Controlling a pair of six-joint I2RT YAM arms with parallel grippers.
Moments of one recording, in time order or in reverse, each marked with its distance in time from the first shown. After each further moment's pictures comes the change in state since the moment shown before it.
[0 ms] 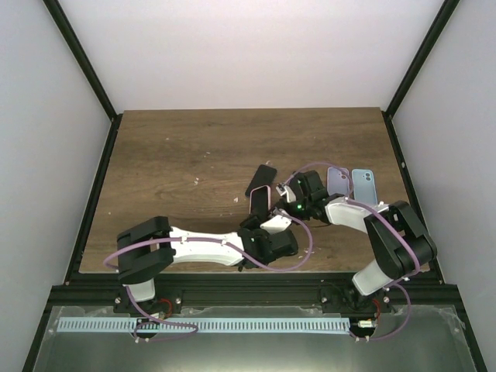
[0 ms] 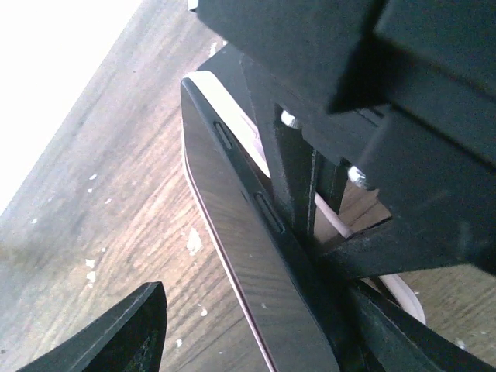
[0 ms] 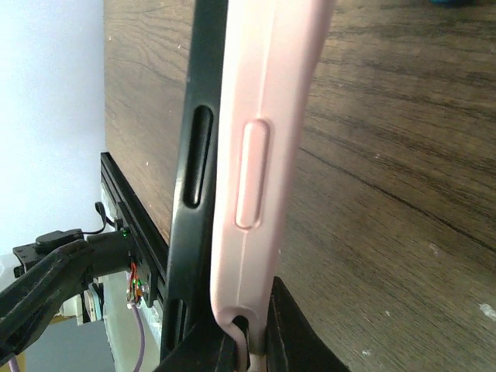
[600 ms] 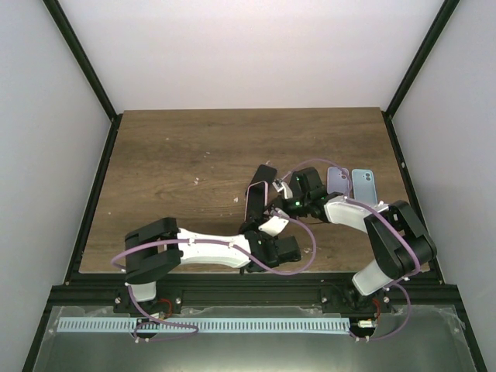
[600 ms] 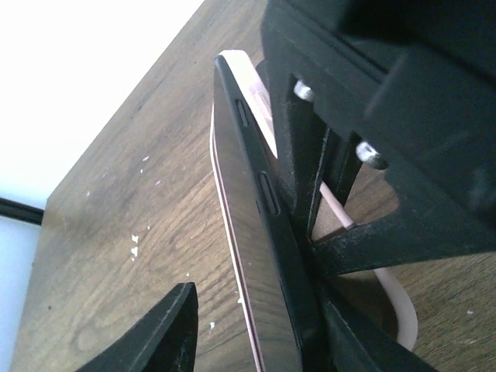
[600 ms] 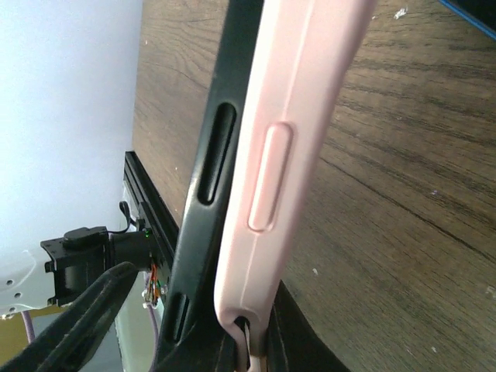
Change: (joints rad) left arm -0.029 0.058 0.066 -0.176 -0.180 -0.197; right arm 0.002 0.002 0.021 0.059 -0.043 0.012
